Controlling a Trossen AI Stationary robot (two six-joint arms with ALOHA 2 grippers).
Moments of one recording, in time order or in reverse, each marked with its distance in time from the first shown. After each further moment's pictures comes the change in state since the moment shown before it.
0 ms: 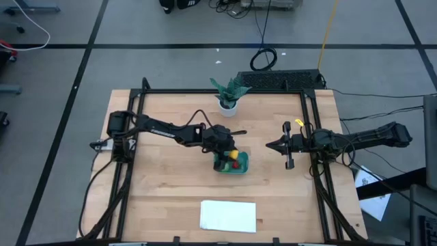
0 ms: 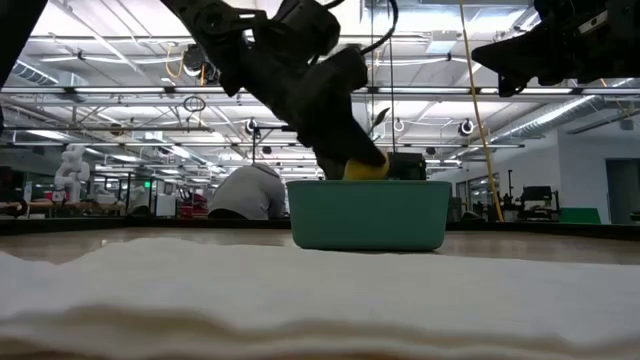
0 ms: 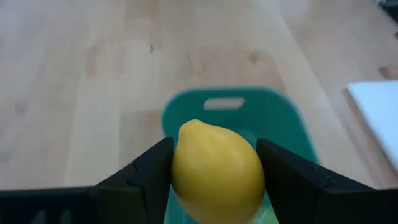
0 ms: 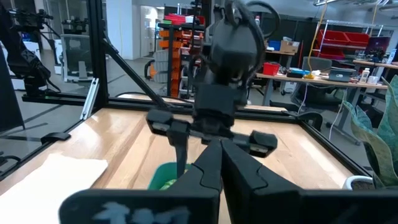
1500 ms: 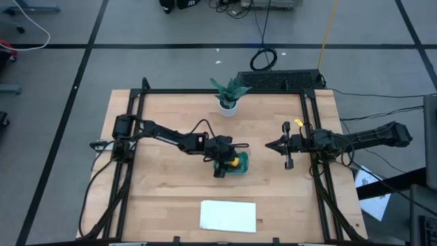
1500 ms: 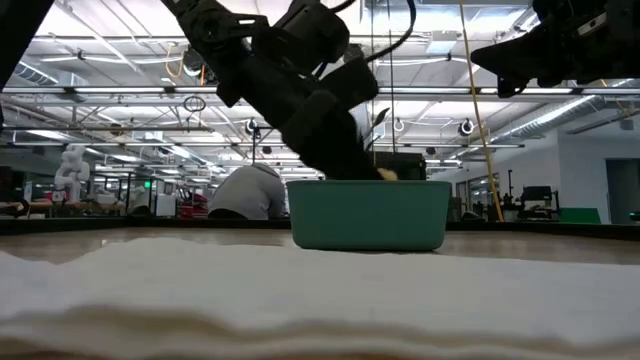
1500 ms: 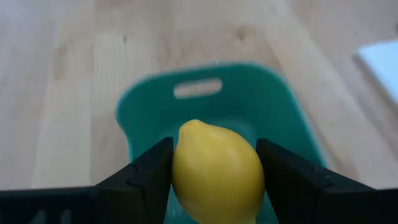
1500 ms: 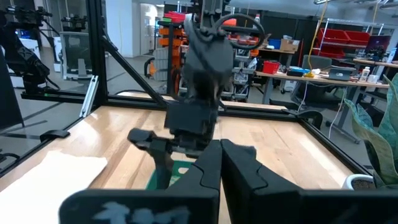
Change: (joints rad) left arm -0.064 0.073 -0.001 0.043 -0.075 0.090; right arm 0.000 0.014 0.000 0.007 0.000 -0.003
